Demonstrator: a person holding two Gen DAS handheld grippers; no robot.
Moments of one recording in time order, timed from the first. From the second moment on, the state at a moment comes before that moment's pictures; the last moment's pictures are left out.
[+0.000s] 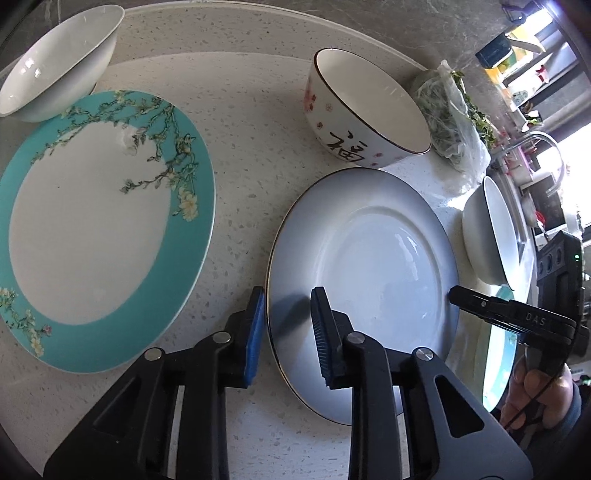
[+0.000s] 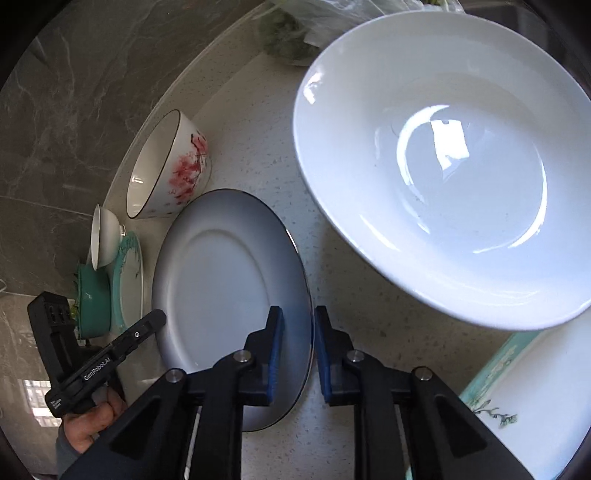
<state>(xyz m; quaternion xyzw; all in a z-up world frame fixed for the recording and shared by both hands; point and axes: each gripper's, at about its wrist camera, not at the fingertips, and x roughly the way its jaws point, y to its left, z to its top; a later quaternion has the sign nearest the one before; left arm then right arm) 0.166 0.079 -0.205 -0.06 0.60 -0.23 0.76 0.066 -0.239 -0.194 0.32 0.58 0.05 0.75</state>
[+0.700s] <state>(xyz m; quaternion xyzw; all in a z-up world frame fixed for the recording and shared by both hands) 0.146 0.080 -0.202 -0.04 0.60 -0.23 0.77 0.064 -0.224 -0.187 0.28 0.58 0.06 0.76</state>
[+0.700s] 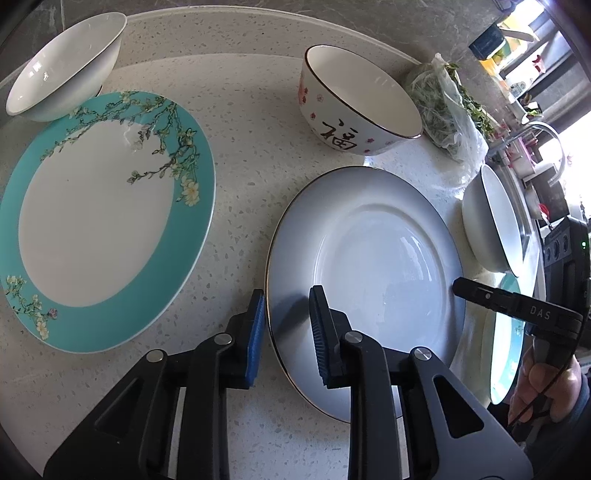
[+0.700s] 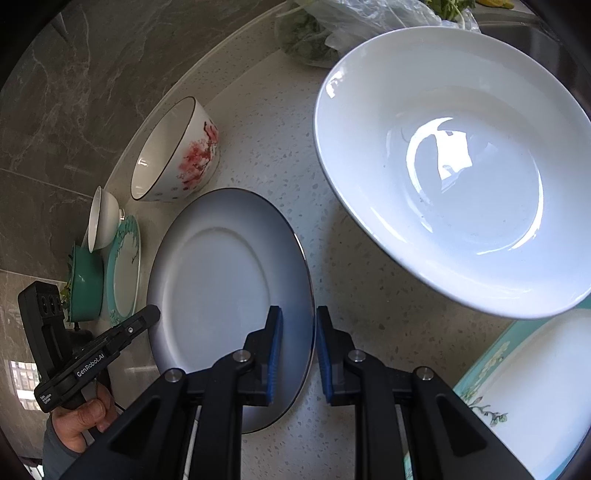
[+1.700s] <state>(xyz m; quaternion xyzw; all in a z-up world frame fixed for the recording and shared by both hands) 0.001 0.188 -0.162 -0.05 0.57 -0.19 0.80 -0.006 -0.140 -0.160 0.19 0.58 0.15 0.78</state>
